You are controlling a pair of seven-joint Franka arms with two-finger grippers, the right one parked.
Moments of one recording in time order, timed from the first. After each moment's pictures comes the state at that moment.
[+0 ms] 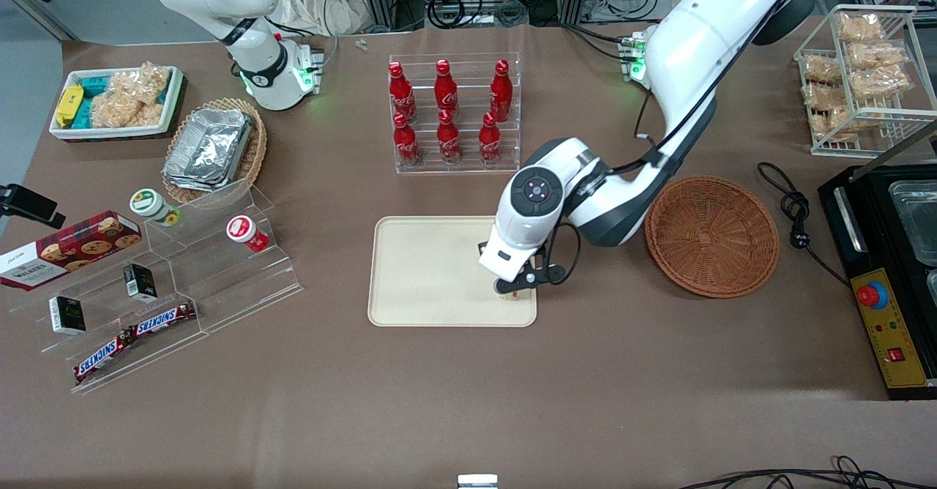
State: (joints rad) arm -0.22 0.77 -0.59 -1.46 0.37 2.13 -1.09
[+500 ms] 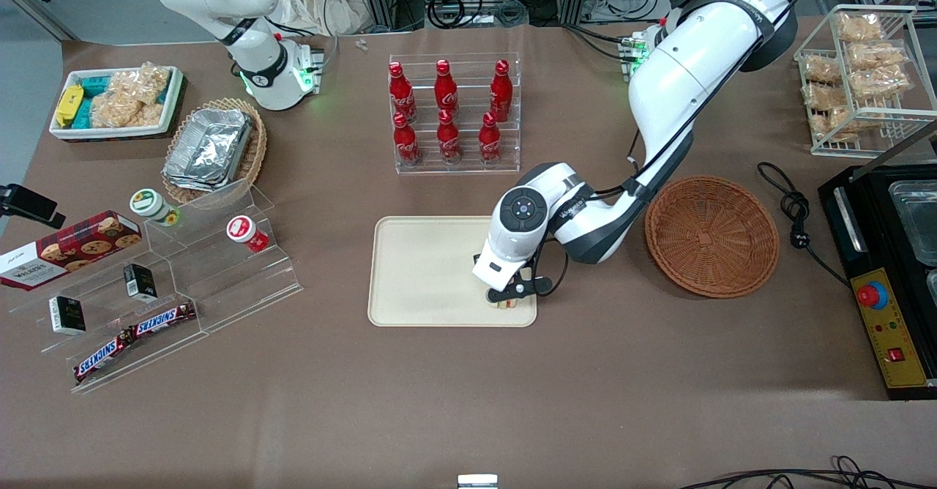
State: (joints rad) arm -0.22 0.86 -0.59 -1.45 0.45 2.19 -1.12
